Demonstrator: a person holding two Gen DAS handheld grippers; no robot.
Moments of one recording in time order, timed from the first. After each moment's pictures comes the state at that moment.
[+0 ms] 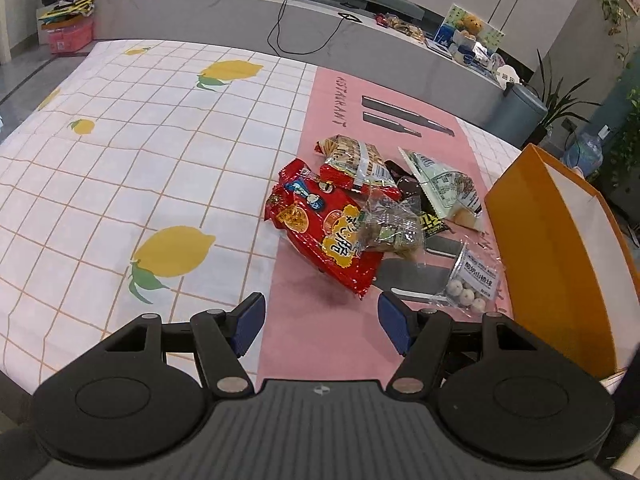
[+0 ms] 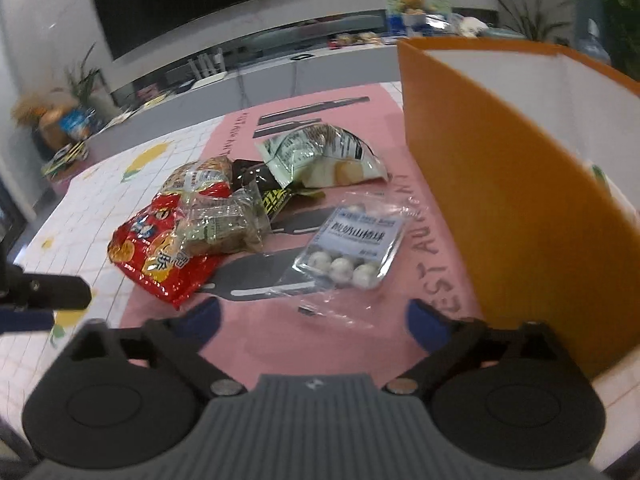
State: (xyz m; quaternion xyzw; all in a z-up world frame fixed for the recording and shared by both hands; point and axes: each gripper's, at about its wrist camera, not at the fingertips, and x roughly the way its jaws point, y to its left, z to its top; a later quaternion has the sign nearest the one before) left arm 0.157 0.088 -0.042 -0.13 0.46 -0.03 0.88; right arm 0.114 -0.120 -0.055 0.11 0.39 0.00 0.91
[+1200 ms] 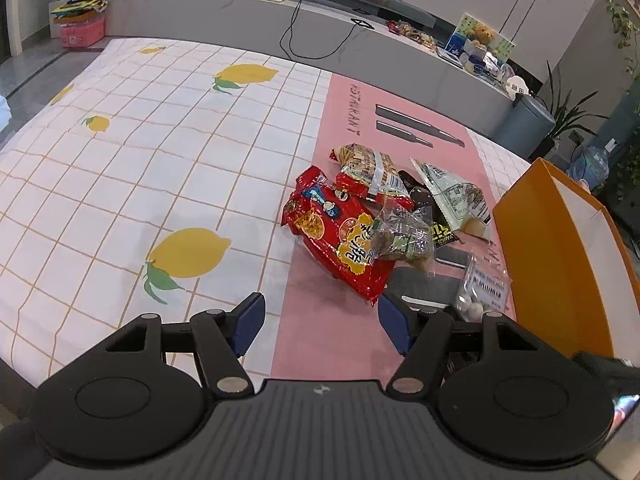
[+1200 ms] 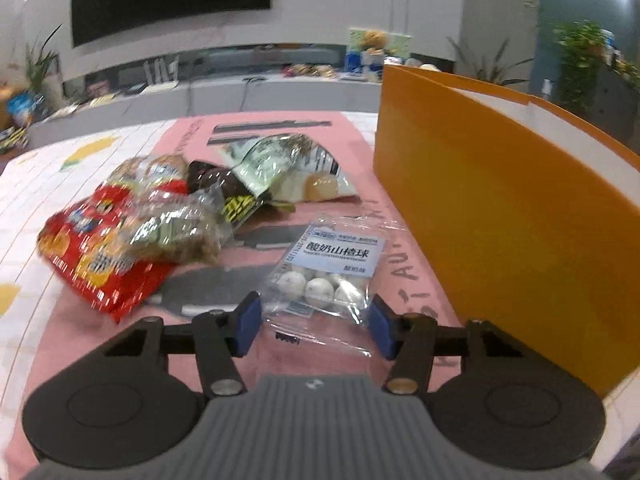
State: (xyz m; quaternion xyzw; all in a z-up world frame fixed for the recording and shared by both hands) left arm 0.154 0.100 -0.038 -0.14 0.45 -0.01 0.88; right arm 0.118 -0.091 -0.065 0.01 0.37 -0.05 0.93
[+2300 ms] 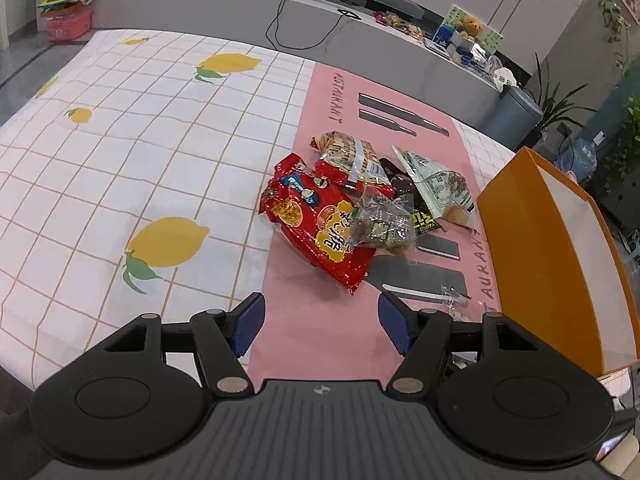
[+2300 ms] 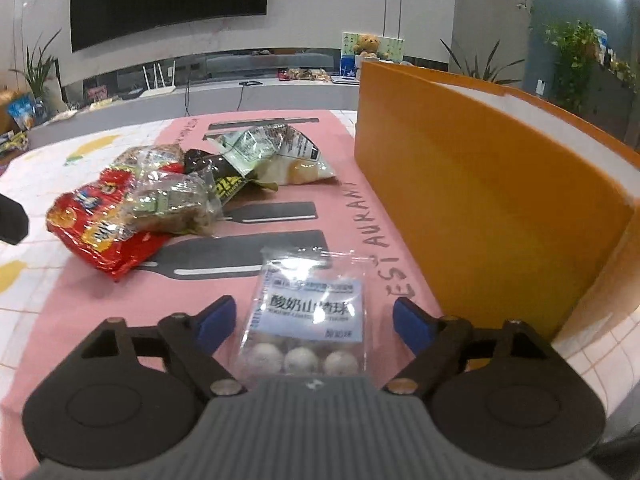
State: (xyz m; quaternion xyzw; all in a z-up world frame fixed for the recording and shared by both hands) left arm 0.154 0.089 -0.040 -0.14 0.46 -0.04 0.88; right arm 0.090 -0.098 -0.071 0.02 0.35 -0.06 0.94
